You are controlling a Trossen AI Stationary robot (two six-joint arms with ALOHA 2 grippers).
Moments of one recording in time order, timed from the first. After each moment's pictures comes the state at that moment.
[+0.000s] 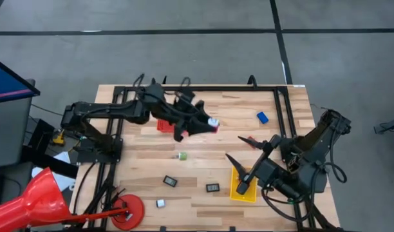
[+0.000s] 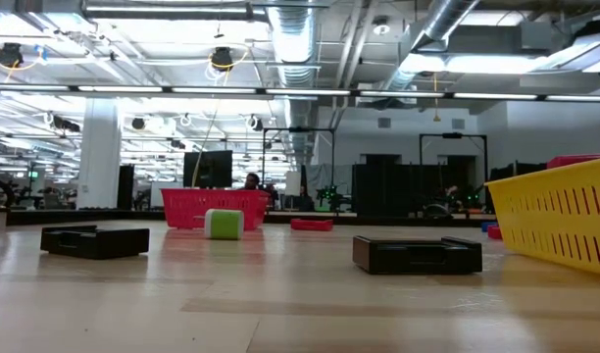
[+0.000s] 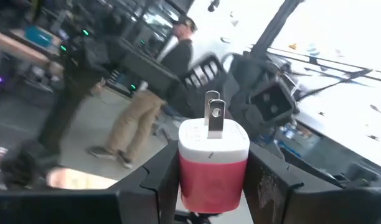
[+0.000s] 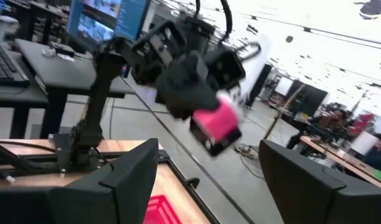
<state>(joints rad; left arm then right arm) -0.01 1.55 1.51 0.23 0.35 -0.63 0.82 1.54 1.59 0.17 1.44 -0.59</state>
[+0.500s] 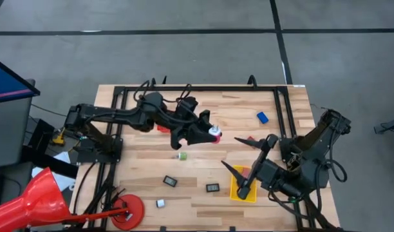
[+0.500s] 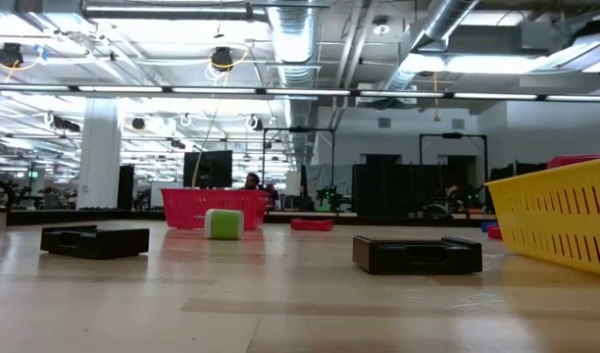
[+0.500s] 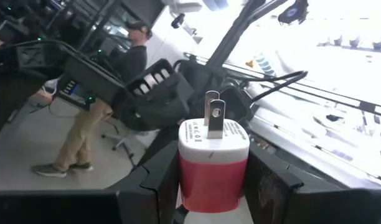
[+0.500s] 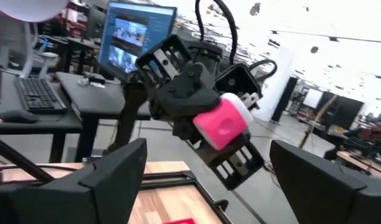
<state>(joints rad) -0.08 1.59 1.51 0.43 0.35 -0.74 0.80 1.54 1.59 0.25 1.30 -0.58</state>
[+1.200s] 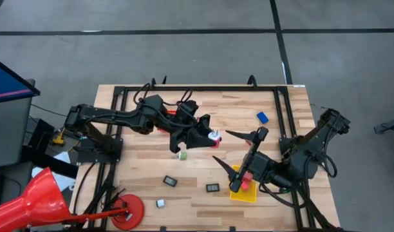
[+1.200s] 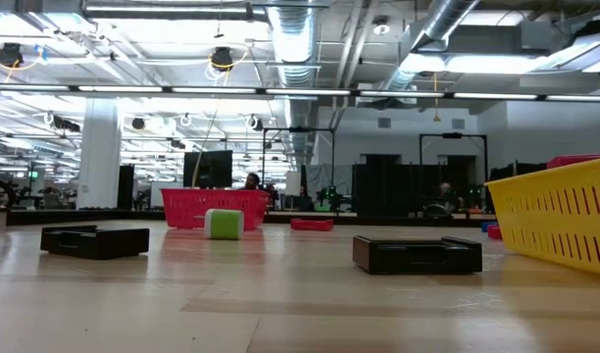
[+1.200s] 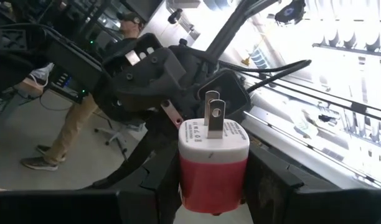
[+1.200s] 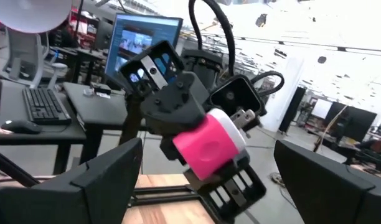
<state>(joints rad) -0.10 1.59 1.51 0.43 0.35 -0.76 0.72 1.54 1.59 0.25 1.17 -0.56</state>
